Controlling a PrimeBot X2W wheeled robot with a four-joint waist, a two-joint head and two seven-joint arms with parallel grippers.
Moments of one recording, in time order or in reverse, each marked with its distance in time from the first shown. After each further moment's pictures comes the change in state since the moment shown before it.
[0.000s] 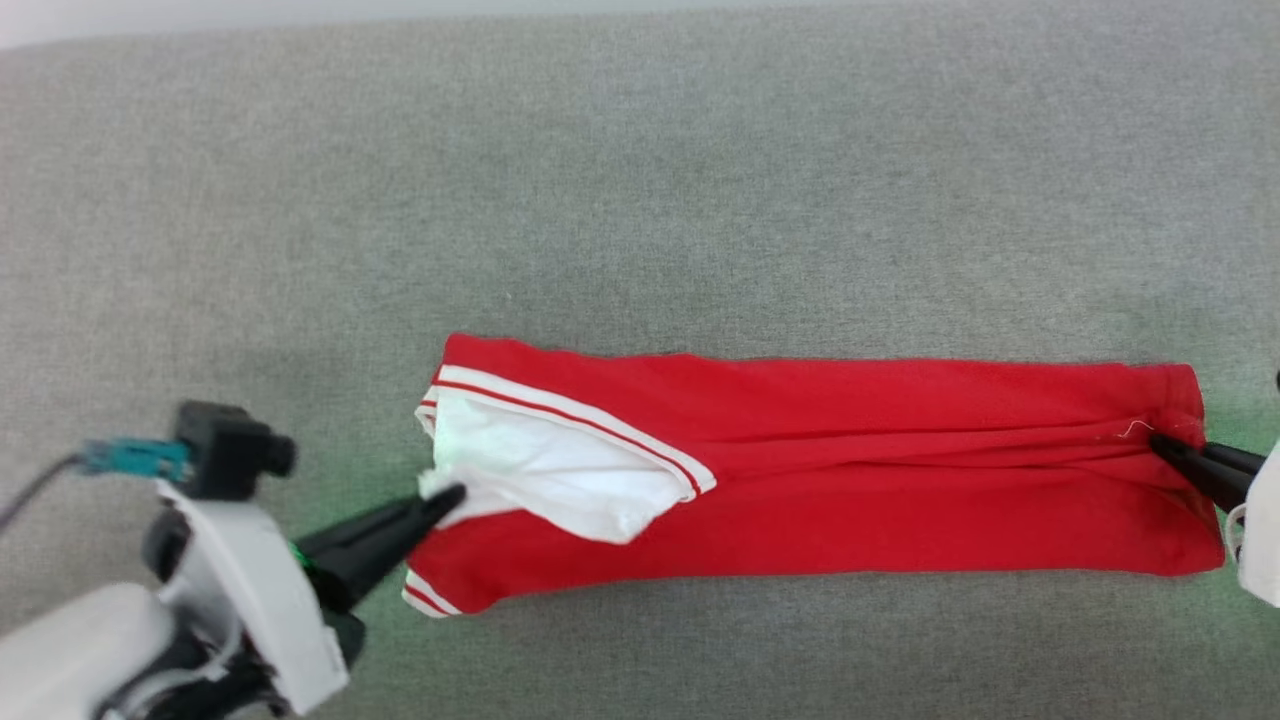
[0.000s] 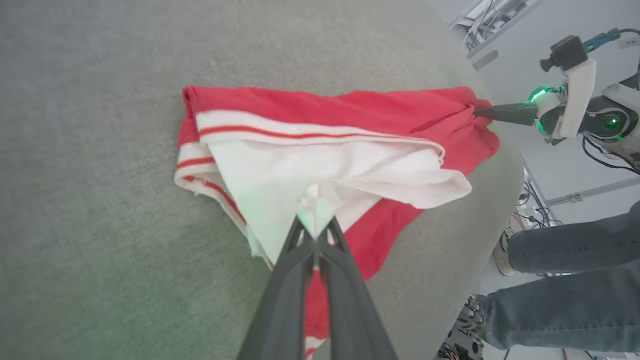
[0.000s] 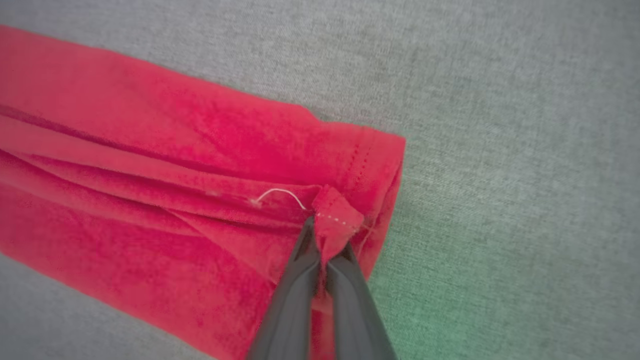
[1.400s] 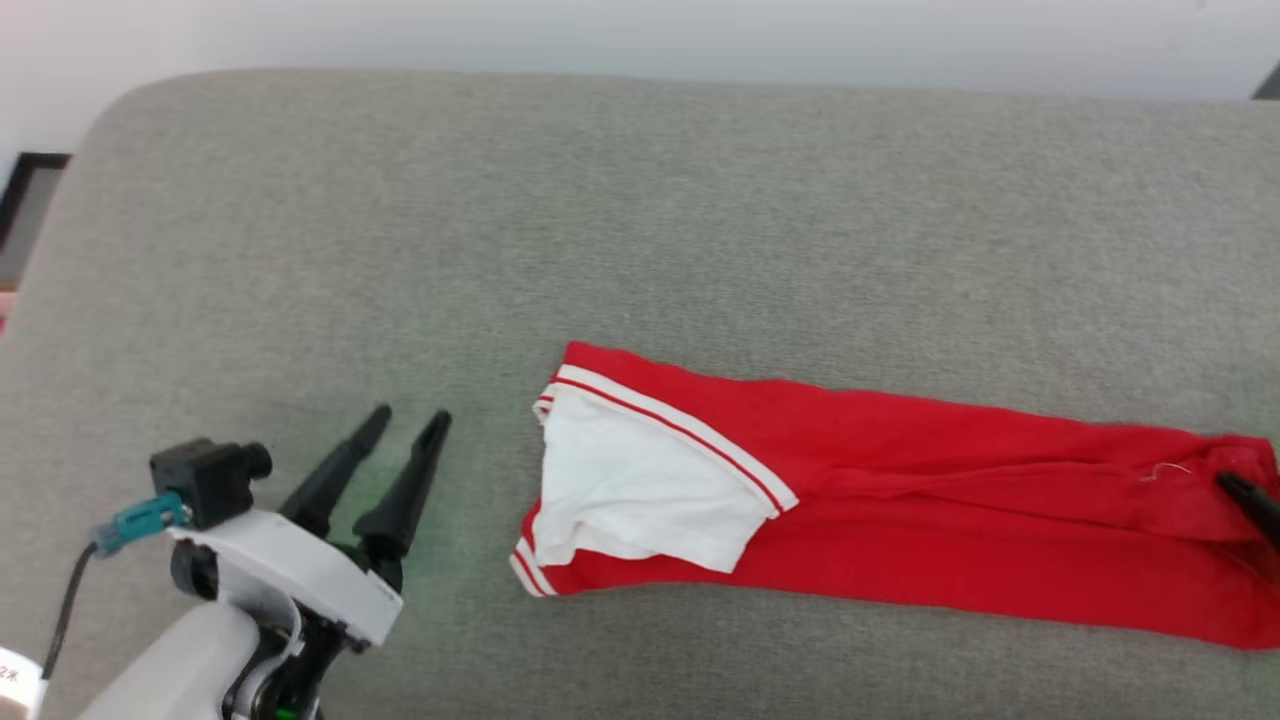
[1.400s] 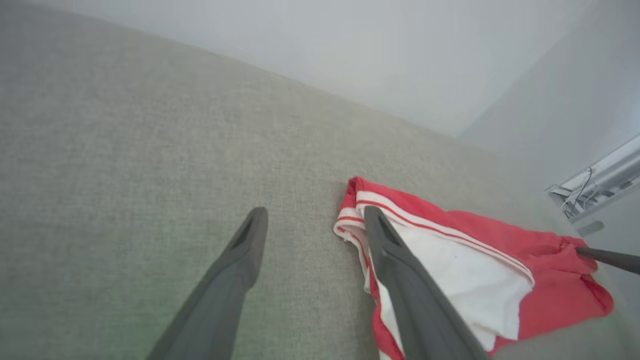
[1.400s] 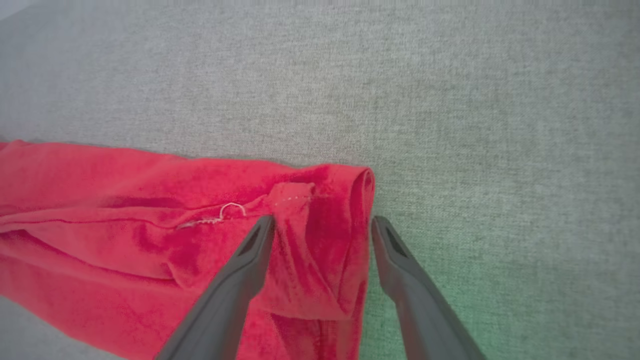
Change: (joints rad) left arm 0.251 -0.414 0.393 0.380 0.260 0.035 -0.229; right arm 0.179 0.060 -0.254 0.103 0.105 -0.001 -0.040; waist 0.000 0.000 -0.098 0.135
